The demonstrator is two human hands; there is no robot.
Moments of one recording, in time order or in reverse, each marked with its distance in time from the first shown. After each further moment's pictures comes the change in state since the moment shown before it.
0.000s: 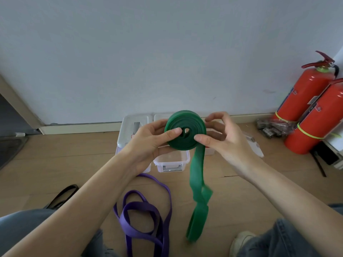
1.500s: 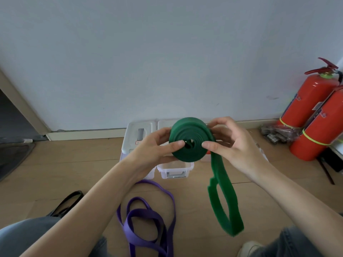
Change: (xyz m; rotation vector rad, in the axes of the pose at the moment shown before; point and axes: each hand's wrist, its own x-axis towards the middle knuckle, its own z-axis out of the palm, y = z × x) left_hand -0.002 0.003 -0.007 0.157 -0.012 -0.019; right_hand 0.002 -0.009 -0.010 -0.199 -0.035 -0.095
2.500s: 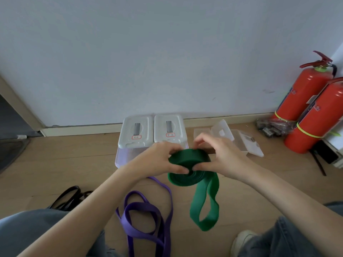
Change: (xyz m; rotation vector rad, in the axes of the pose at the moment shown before) left_hand 0.004 -0.024 0.005 0.924 -0.194 0.091; right_hand -0.010 0.025 0.008 -0.428 -0.285 -0.020
